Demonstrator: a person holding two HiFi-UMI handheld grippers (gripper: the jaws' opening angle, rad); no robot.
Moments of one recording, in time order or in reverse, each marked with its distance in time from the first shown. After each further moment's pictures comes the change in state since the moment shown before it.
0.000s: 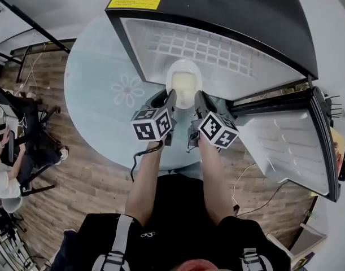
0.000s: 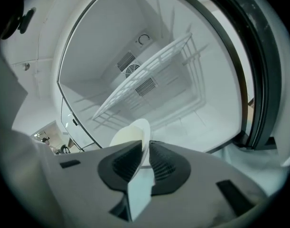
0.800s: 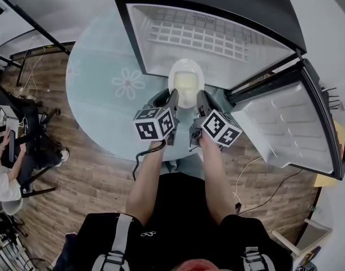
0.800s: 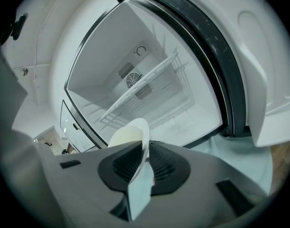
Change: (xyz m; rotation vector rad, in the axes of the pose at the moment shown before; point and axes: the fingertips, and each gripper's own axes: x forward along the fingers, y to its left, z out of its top) left arm -0.038 -0.027 -0.017 0.011 -0.015 -0.038; right arm -0.048 0.002 -0.013 0.049 -0.036 -0.021
